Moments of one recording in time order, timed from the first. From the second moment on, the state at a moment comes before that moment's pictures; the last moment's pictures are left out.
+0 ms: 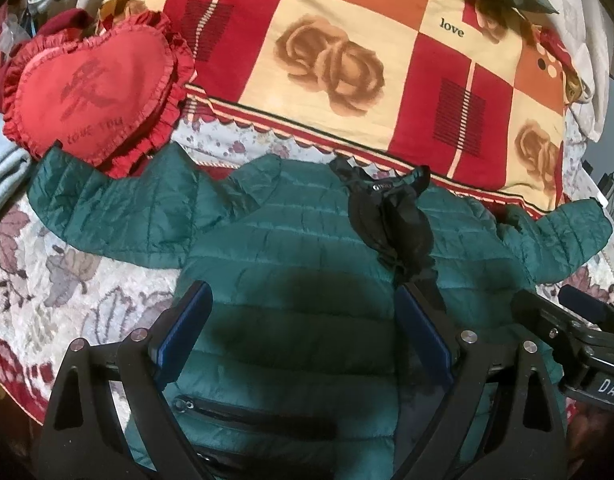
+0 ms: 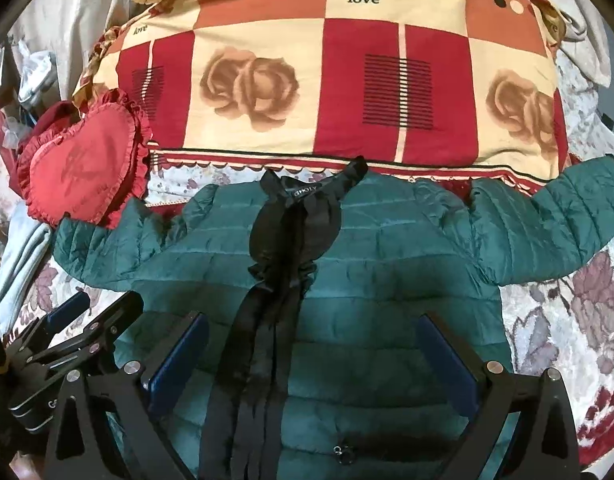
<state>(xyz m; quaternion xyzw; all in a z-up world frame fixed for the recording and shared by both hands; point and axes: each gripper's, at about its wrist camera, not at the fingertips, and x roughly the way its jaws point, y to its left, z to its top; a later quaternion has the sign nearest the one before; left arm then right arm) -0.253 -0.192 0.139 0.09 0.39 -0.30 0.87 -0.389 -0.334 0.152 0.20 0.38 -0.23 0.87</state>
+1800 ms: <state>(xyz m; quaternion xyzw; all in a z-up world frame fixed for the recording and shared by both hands) -0.244 -0.179 0.122 0.07 0.41 -0.29 0.86 -0.386 -0.323 0.137 0.16 0.40 -0.26 0.86</state>
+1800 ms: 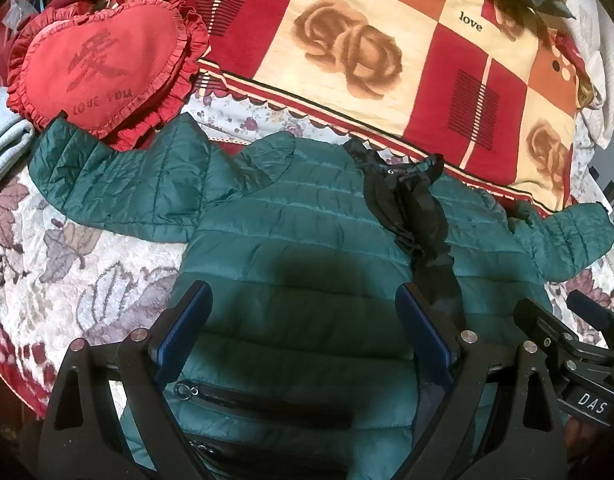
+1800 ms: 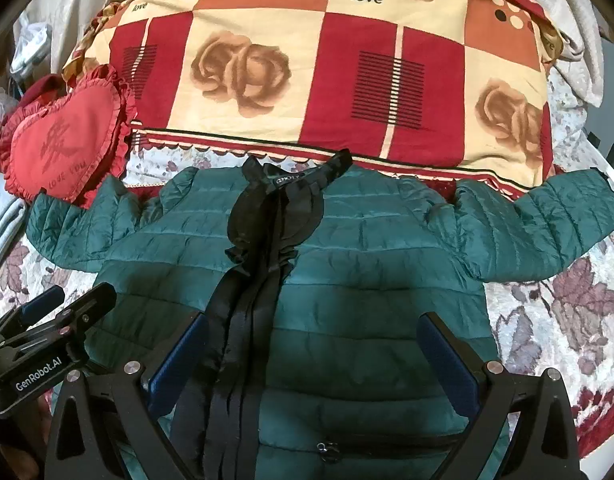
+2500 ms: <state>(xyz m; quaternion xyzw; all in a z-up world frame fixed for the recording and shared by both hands) -0.233 -0.178 0.114 0.09 0.41 -0.27 0.86 -0.376 -0.324 0.128 0.18 0.41 -0.25 0.86</state>
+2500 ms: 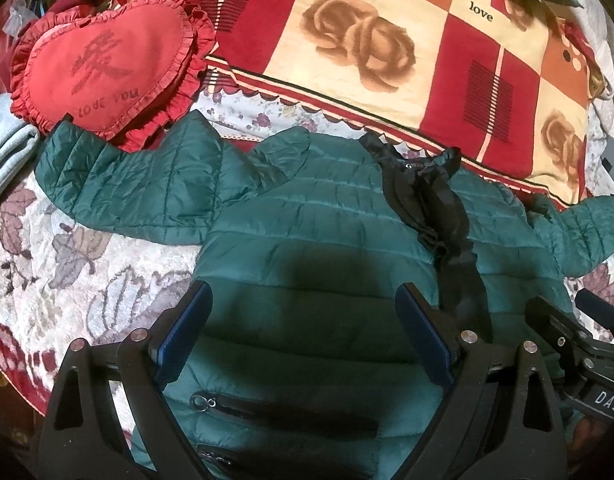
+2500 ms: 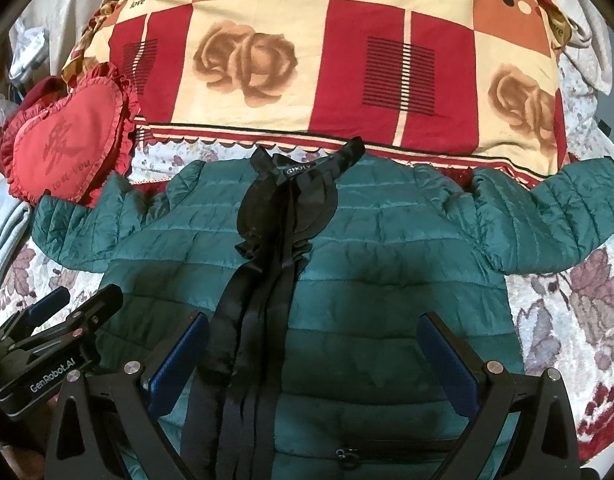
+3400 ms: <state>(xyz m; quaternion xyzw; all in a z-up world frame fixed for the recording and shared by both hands) -0.200 -0.151 0.109 0.09 0.42 -0.23 0.87 -0.370 -0.320 0.120 0.20 0.42 -0.23 0.86</state>
